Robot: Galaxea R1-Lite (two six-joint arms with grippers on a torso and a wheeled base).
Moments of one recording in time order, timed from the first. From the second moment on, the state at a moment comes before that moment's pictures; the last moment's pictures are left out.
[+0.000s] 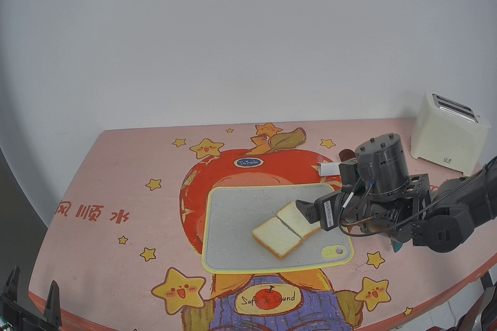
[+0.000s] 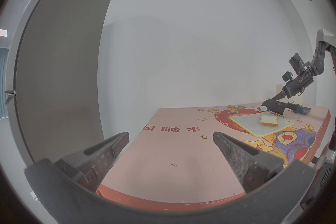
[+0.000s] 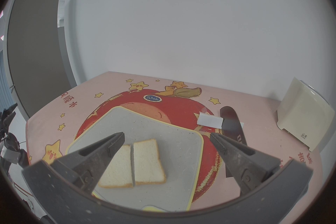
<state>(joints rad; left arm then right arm) 0.00 0.02 -0.02 0.00 -0.04 0.02 0.72 1.83 -0.82 -0.38 -0.34 0.15</state>
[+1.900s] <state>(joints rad) 0.00 0.02 -0.02 0.00 -0.04 0.02 0.69 1.94 -0.83 -0.43 -0.36 0.14</state>
